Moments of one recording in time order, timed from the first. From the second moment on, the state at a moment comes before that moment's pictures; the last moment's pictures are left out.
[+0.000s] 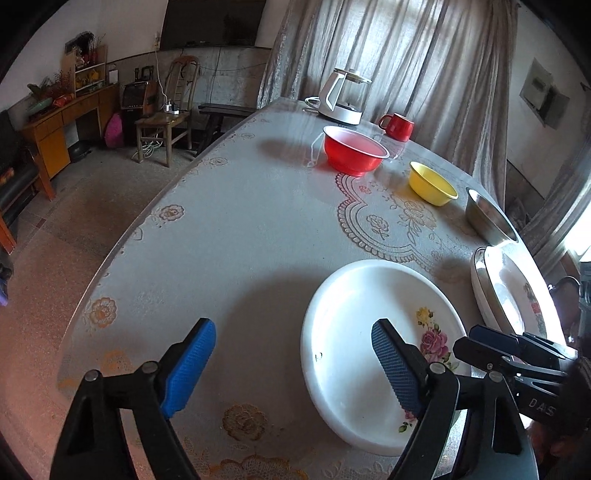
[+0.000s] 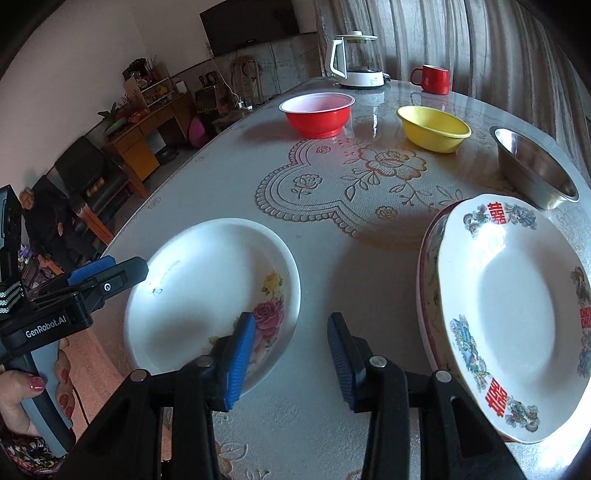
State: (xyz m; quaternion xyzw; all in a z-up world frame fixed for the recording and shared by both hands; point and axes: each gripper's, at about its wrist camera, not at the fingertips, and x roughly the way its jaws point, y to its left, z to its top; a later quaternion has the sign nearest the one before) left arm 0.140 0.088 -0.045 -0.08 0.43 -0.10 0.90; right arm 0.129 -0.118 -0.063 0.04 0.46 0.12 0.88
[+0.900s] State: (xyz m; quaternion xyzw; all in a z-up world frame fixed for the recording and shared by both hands) left arm 0.145 0.076 -0.067 -0.08 0.44 -0.16 0.88; right arm 0.136 -0.105 -0.082 0.05 0.46 0.14 0.88
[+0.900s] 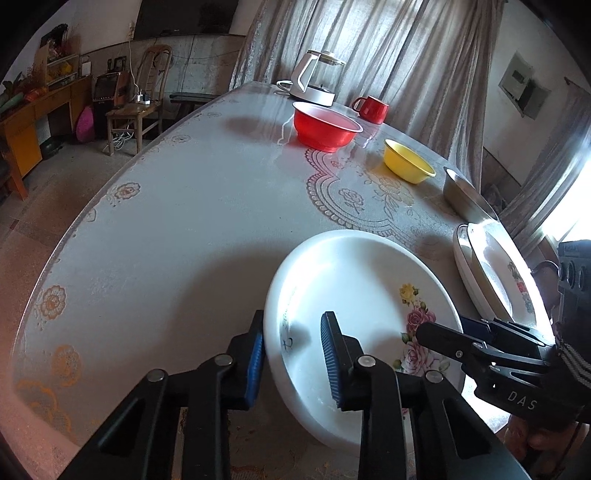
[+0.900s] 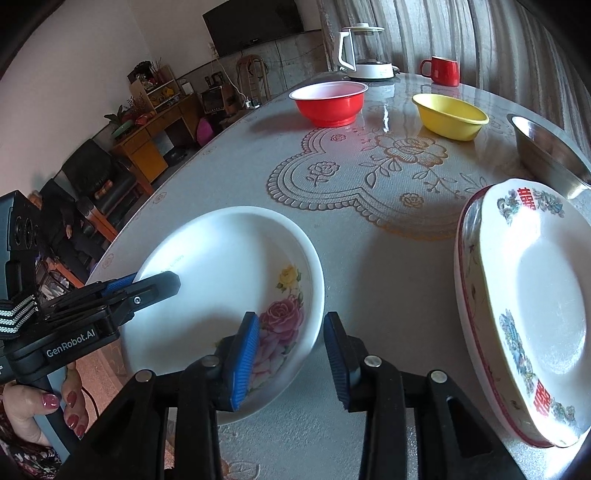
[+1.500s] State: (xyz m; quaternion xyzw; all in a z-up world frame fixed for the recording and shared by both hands) left arm 0.139 0.080 -0.070 -0.07 0.43 -0.15 0.89; right arm 0.128 -0.095 -0.084 0.01 0.43 0.13 0.89
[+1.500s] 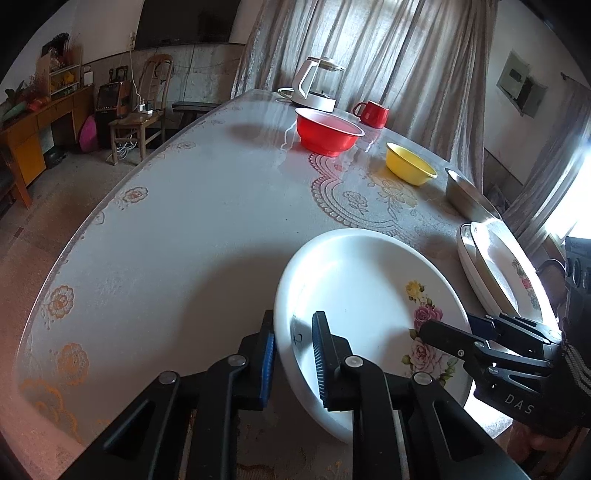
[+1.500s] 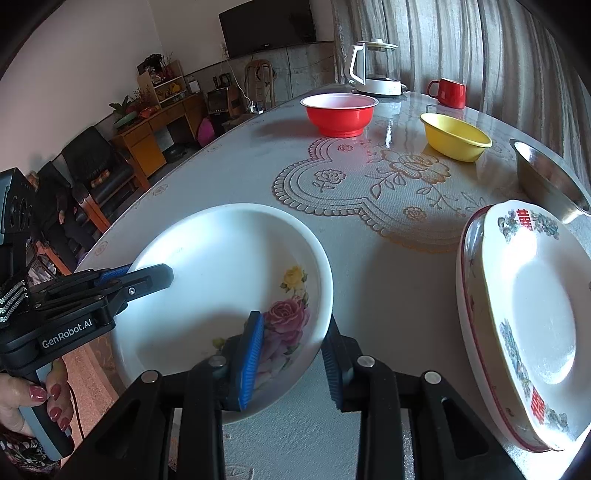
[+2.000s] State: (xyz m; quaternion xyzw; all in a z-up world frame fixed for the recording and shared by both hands) left arm 0.135 0.081 -0.073 -0.07 0.41 -0.16 0.90; right arm 0.128 -0.104 -0.085 0.03 0.43 0.14 0.89
